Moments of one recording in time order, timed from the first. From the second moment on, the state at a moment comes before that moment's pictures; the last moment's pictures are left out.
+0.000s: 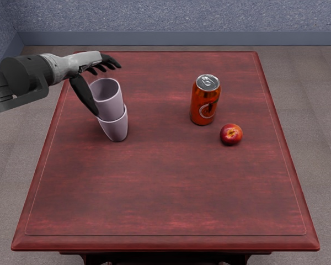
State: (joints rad) left arm -1.11 0.70 -0.49 -1.59 1.03 -0.20 0.61; right arm 0.03 0.00 0.23 0.28 0.15 0.22 0.01
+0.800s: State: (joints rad) left arm -1.03 1.04 -0.58 -1.31 0.13 -0.56 0.61; right arm 0.03 0.00 0.23 0.28 0.15 0.22 0.01
